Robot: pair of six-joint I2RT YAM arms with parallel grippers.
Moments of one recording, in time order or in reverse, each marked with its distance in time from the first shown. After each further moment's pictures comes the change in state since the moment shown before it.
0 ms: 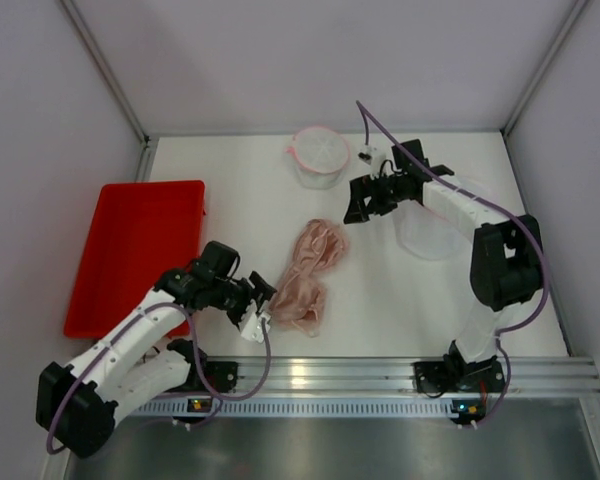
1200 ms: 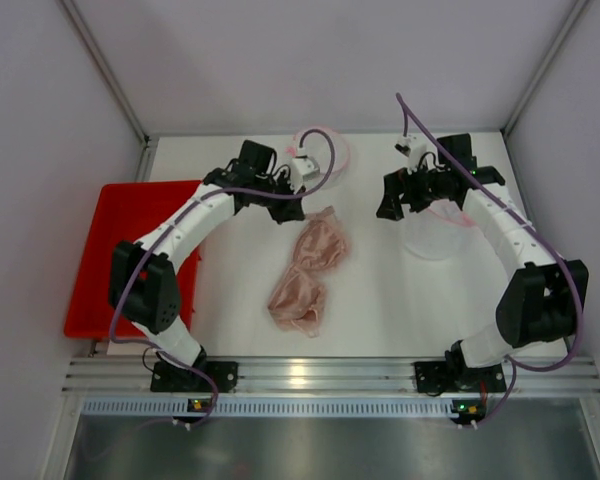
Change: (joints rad) left arm 0.087 0.792 0.835 0.209 -0.065 -1.183; right arm -0.143 -0.270 -0.048 -0.161 0.051 -0.154
